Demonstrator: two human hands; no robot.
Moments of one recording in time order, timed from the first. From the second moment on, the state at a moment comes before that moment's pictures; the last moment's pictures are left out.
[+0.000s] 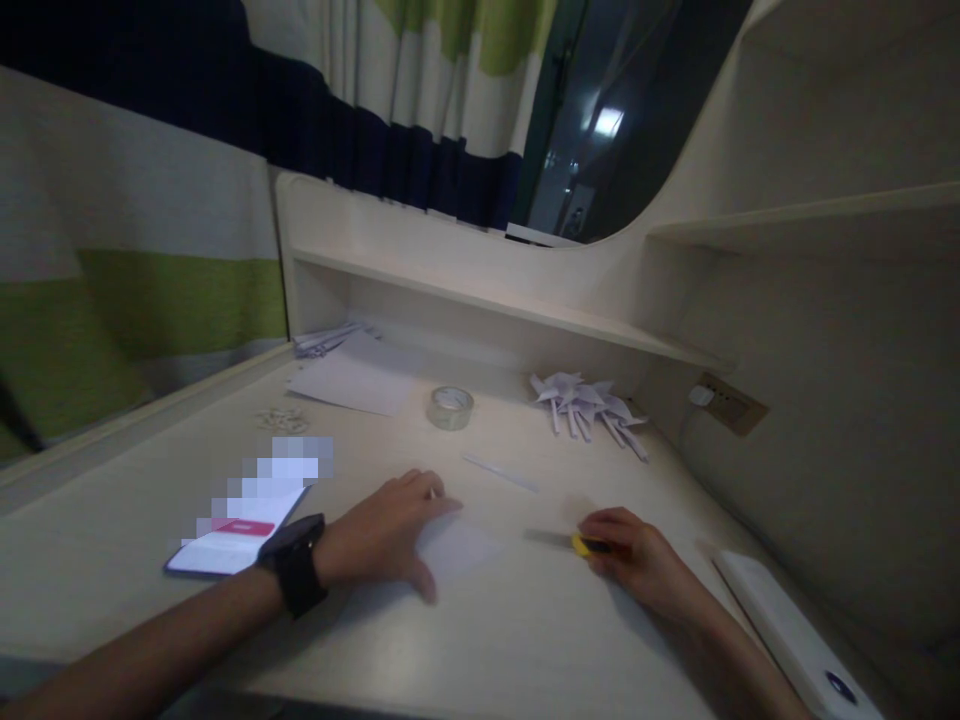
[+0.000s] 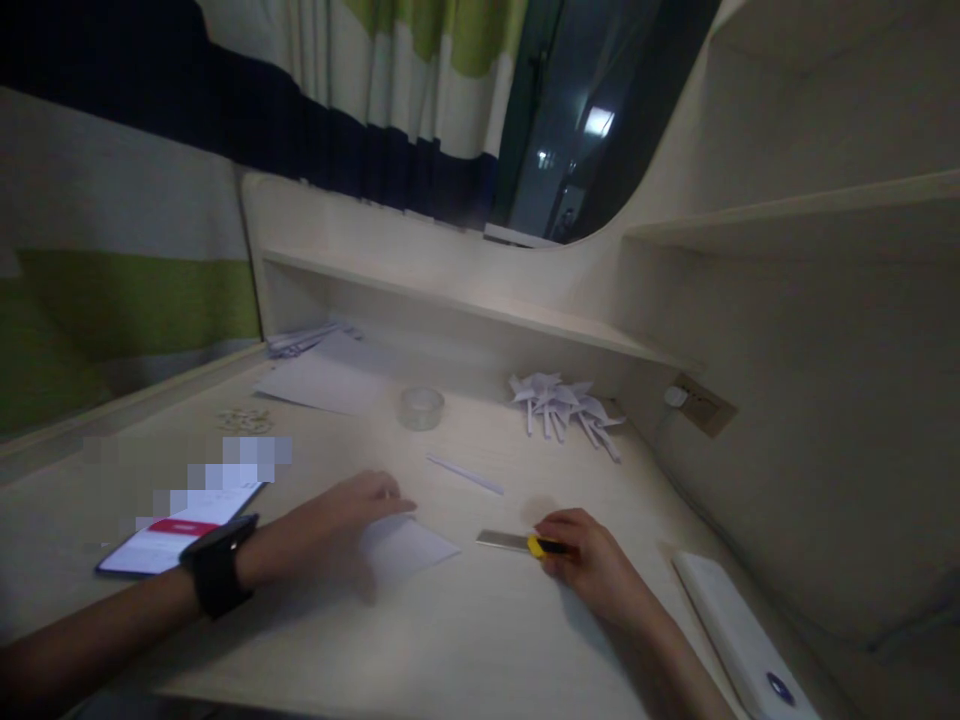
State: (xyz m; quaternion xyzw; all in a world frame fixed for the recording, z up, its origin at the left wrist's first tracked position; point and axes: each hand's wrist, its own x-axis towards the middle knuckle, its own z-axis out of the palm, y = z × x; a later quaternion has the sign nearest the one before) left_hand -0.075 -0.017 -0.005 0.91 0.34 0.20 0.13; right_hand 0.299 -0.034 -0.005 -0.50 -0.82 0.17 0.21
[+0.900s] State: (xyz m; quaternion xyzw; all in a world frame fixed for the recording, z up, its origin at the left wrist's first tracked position) left_hand -0.090 -0.007 0.021 0.75 0.48 0.39 0.22; right_hand 0.163 -0.020 0.027 -0.45 -0.79 0.31 0.27
